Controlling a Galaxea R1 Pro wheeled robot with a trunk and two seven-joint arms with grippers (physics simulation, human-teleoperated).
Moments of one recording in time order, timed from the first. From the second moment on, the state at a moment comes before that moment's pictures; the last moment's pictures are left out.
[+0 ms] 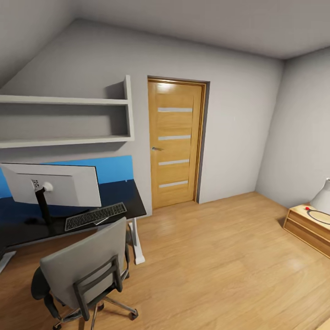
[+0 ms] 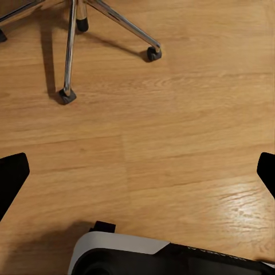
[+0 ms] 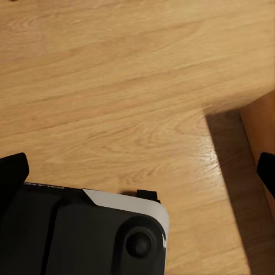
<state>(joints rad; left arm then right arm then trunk) 0.00 -0.04 0.01 -0.16 0.20 -0.57 0.00 -0.06 0.00 0.00 -0.08 0.12 -0.43 0.01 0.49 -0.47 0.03</state>
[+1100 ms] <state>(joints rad) 0.00 -0.04 0.01 -0.16 0.20 -0.57 0.00 -0.06 0.00 0.00 -0.08 0.12 -0.43 0.01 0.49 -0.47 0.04</state>
